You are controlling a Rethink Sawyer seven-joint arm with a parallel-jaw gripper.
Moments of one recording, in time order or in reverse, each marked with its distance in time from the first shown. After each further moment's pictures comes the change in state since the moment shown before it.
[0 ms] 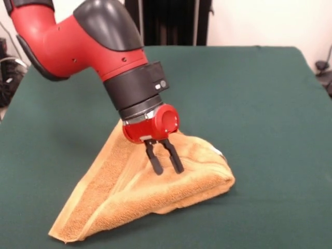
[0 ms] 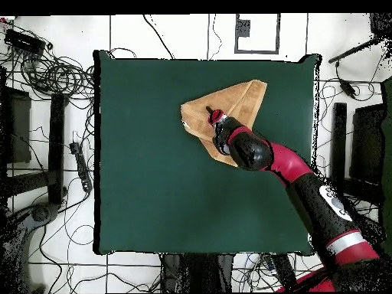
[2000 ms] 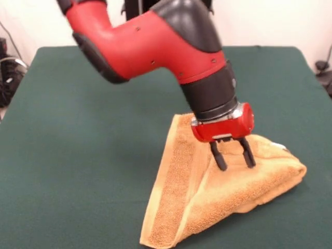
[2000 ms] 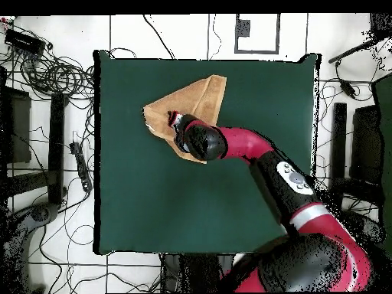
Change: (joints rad) arm 0.324 -0.118 -0.146 -0.059 0.001 0.100 0.000
